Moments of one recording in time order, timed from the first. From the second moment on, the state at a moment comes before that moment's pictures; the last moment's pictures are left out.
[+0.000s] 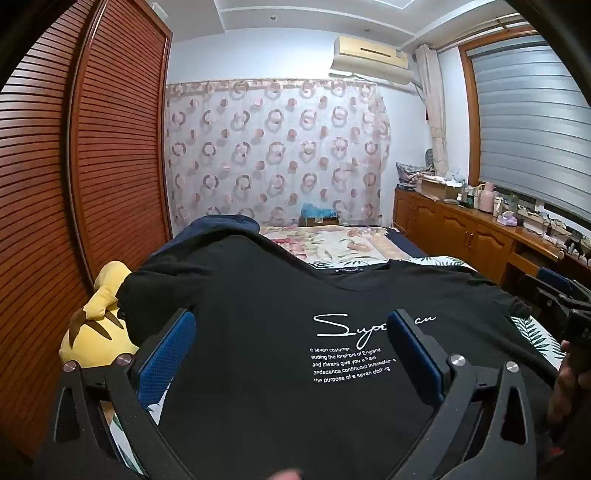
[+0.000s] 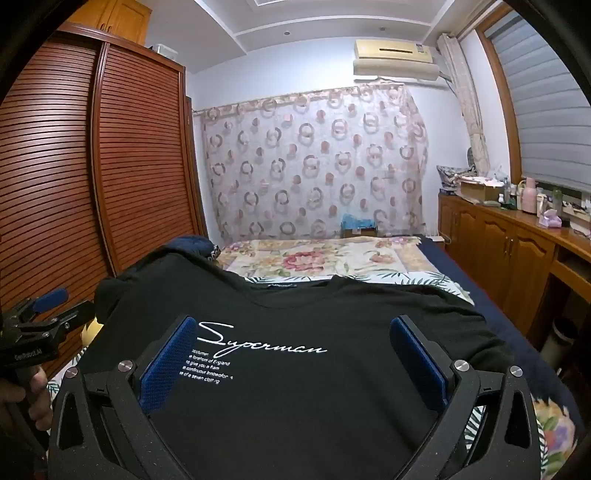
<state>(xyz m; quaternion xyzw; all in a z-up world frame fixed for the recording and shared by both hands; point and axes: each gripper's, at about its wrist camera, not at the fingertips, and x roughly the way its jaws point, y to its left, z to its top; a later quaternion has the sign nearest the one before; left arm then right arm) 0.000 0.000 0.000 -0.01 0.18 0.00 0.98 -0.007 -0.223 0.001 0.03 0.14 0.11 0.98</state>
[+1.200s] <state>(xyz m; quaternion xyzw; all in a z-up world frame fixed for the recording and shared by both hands) 0.006 -0.002 -0.002 -0.01 0.18 0.00 0.98 -0.008 -0.225 0.001 0.03 0.15 0.11 0.98</state>
